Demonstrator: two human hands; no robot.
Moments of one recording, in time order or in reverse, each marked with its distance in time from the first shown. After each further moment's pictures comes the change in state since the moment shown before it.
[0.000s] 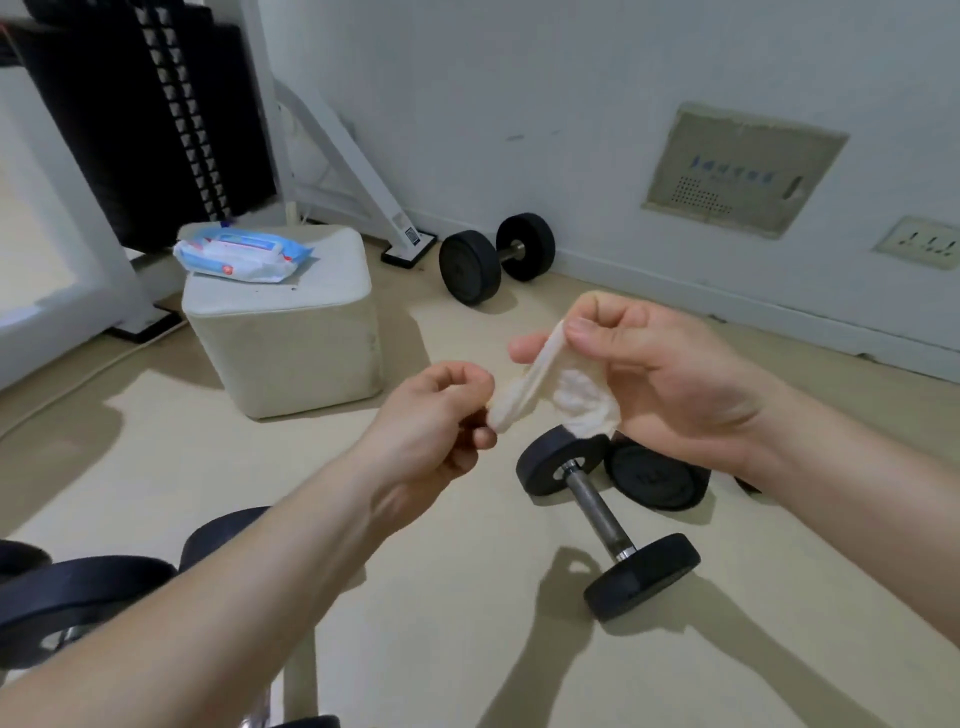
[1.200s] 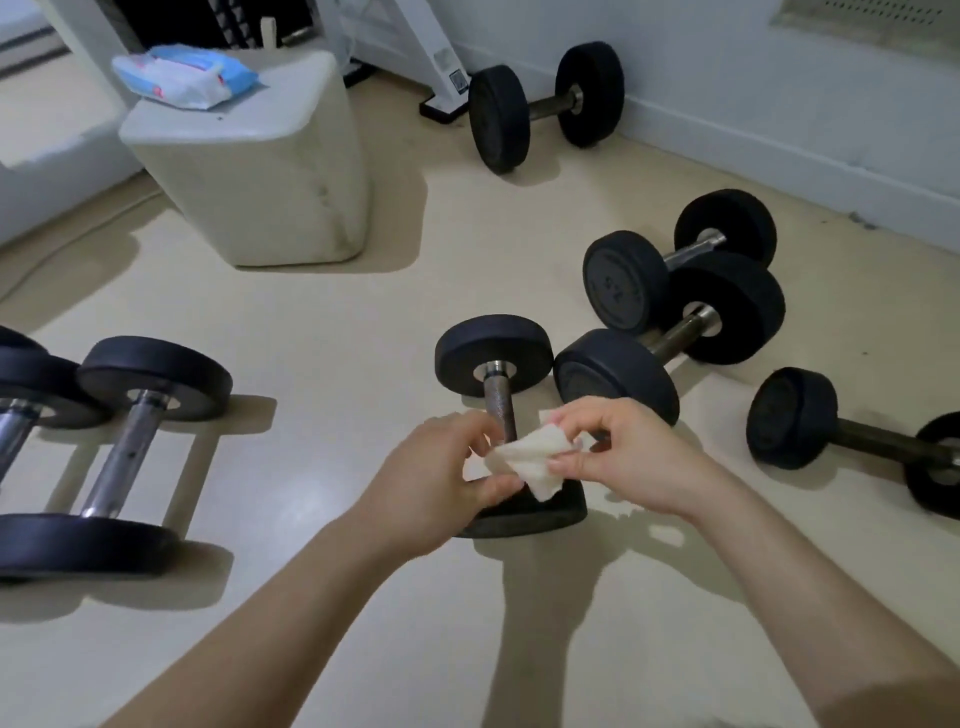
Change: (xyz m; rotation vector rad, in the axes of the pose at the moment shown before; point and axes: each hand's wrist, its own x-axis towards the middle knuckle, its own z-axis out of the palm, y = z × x) left_hand 0.060 -0.187 0.167 1.119 0.228 0.091; right_hand -0.029 0.171 -0.267 -0.753 -0.184 0.188
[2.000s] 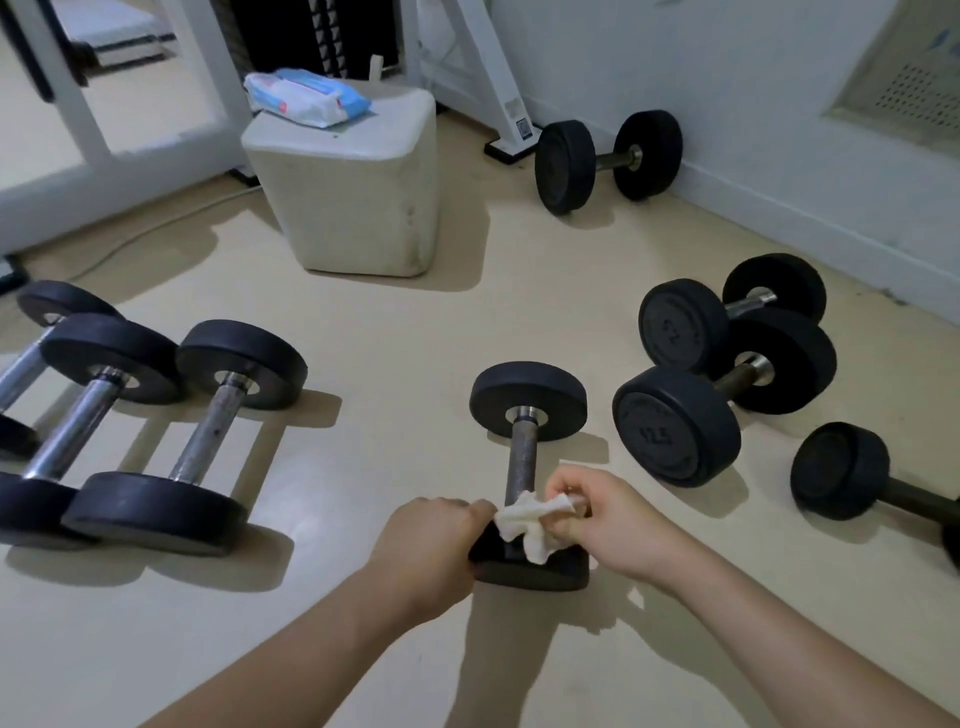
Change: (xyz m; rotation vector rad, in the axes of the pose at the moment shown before) left_hand -0.061 -0.071 -0.006 0.510 -0.172 0.005; right_hand -0.005 -0.038 0.087 -0.010 -0.124 0.068
